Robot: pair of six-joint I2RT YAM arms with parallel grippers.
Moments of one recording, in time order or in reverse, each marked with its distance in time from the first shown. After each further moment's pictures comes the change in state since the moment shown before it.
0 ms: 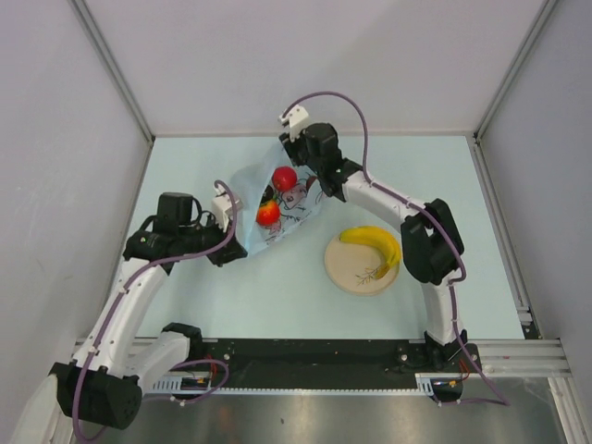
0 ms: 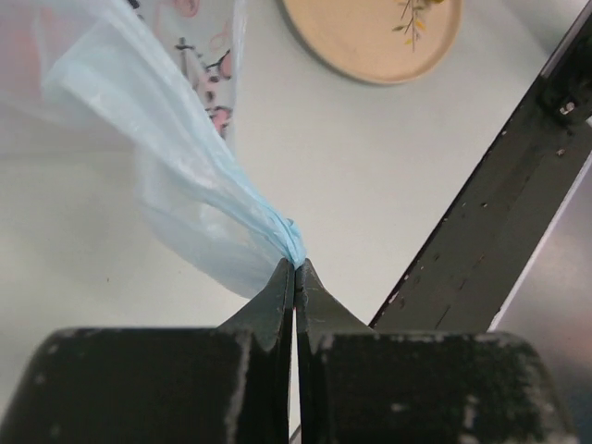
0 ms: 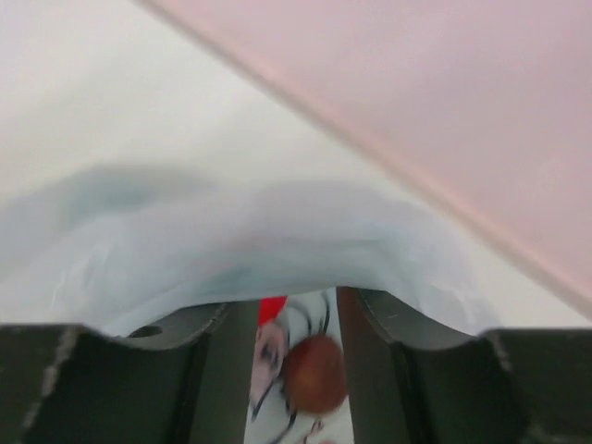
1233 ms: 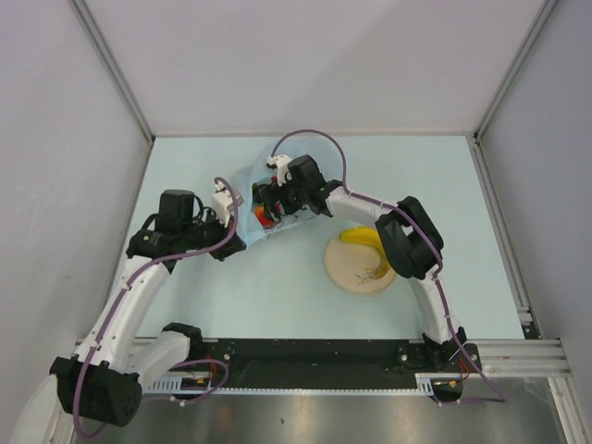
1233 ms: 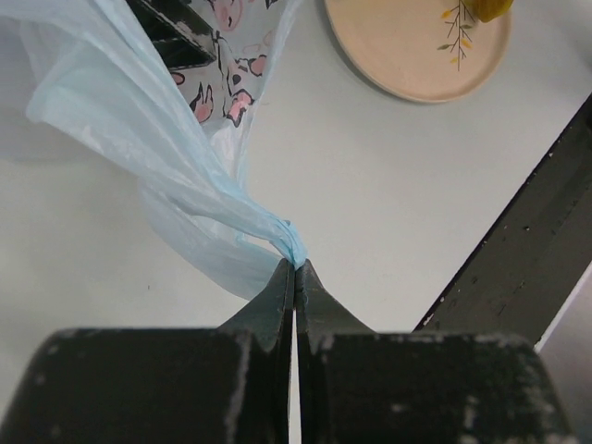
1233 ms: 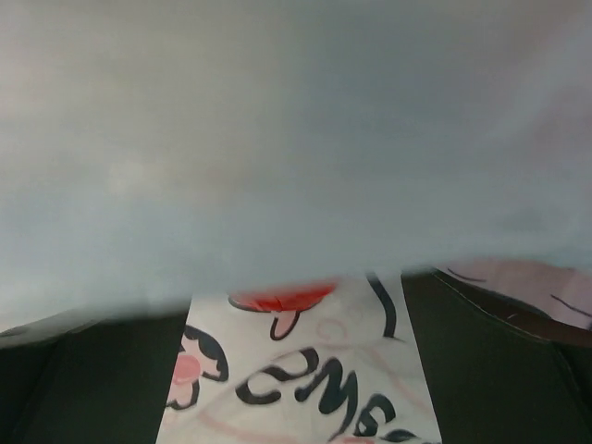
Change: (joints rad) left arm -0.014 0.020 -0.024 0.090 -0.082 -0.008; right arm 0.047 0.145 -0.015 -0.228 -0.394 0.296
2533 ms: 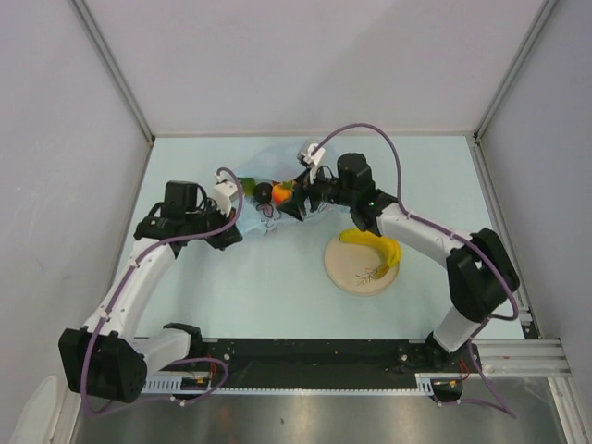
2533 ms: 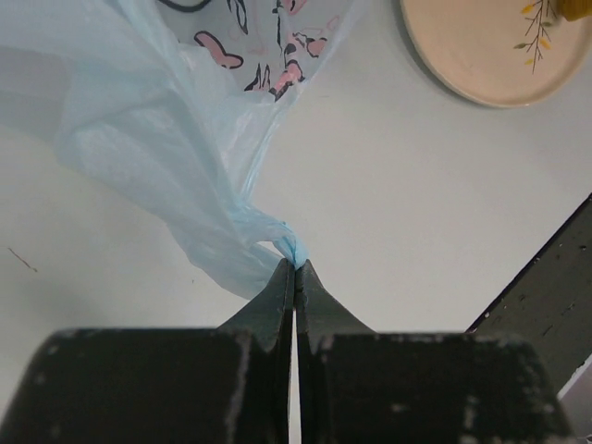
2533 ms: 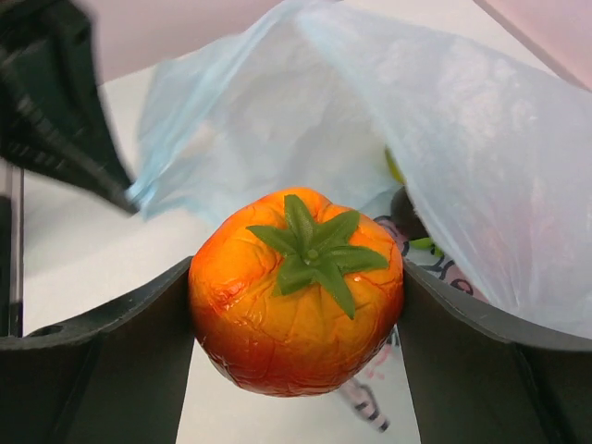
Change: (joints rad) left arm 0.039 0.129 0.019 0.040 -0.077 0.026; right arm -0.061 -0.495 -0.430 0.365 -0.258 -0.100
